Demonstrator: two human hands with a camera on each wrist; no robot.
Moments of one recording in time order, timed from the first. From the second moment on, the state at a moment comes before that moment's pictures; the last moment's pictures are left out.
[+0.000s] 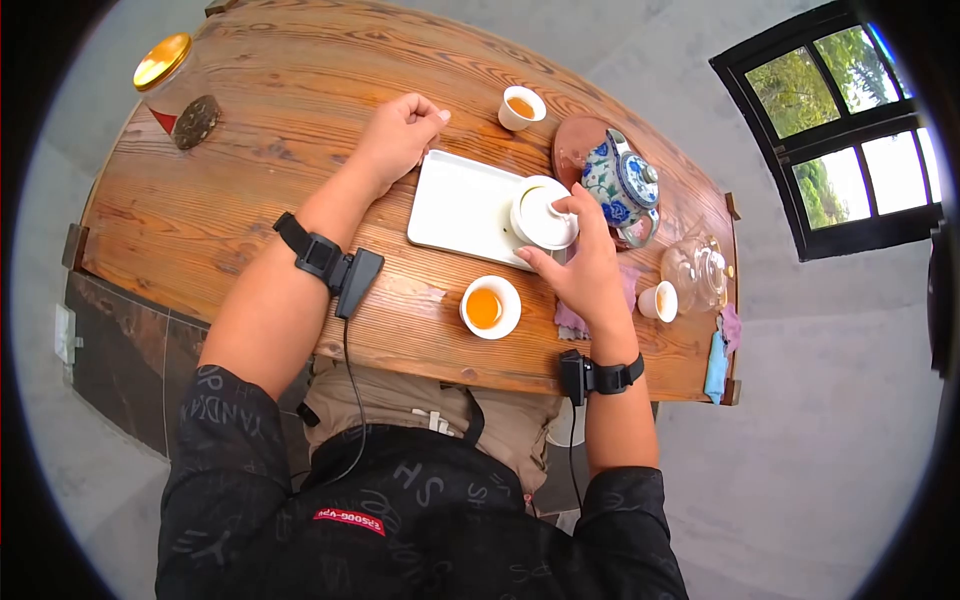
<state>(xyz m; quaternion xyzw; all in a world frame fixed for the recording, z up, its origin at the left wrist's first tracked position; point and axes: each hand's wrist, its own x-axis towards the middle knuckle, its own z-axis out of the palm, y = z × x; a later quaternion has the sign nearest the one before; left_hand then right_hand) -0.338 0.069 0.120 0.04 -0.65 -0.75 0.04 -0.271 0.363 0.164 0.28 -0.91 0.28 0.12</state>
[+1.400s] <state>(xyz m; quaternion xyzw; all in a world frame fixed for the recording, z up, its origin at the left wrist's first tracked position) -0.339 0.067 0.115 0.03 -0.65 -0.76 0.04 -0.271 0.363 0.160 0.22 -0.89 0.37 0.15</state>
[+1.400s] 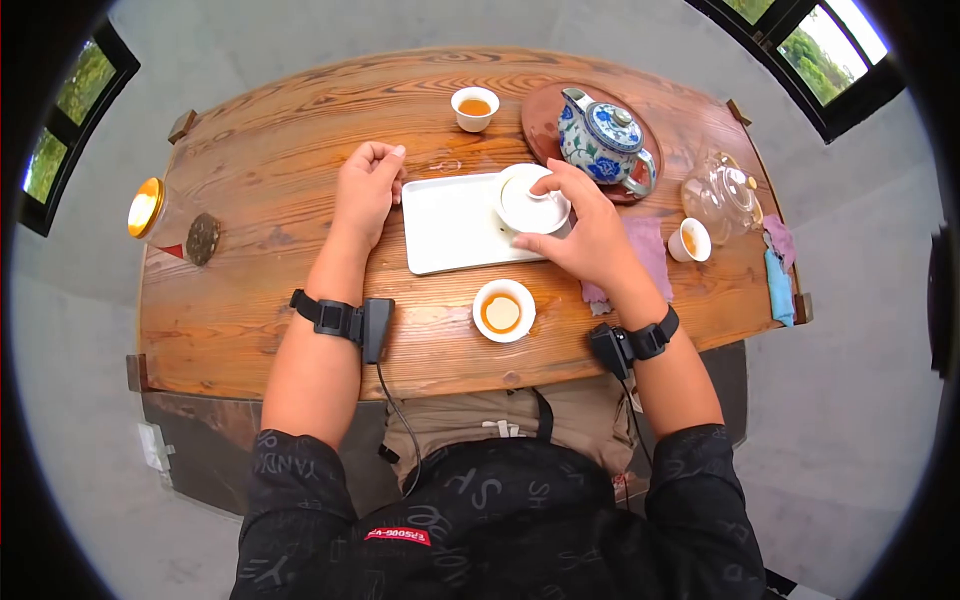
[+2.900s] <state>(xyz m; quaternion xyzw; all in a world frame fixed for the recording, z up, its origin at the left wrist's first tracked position) -0.344 0.072 0.107 0.02 -0.67 -0.74 0.08 -0.398 0.297 0.245 0.13 -0.95 0.29 0.03</state>
